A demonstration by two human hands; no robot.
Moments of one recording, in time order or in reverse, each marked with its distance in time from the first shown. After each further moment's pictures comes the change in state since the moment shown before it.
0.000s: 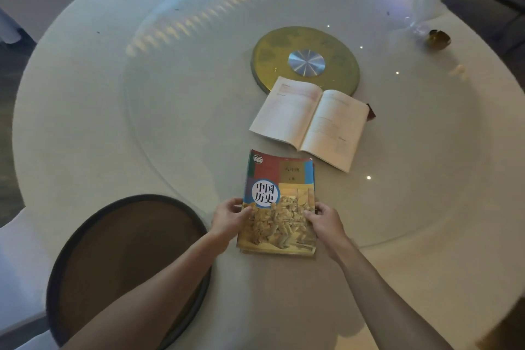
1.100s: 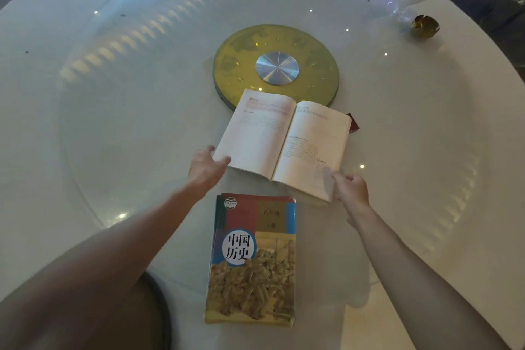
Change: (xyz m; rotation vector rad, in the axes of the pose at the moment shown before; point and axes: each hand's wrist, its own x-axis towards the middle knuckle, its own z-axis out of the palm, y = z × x) left_hand 0.155 0.173 0.035 0.447 0.192 0.214; right_hand 0.167 -0.084 -0.103 0.162 0.357 0.028
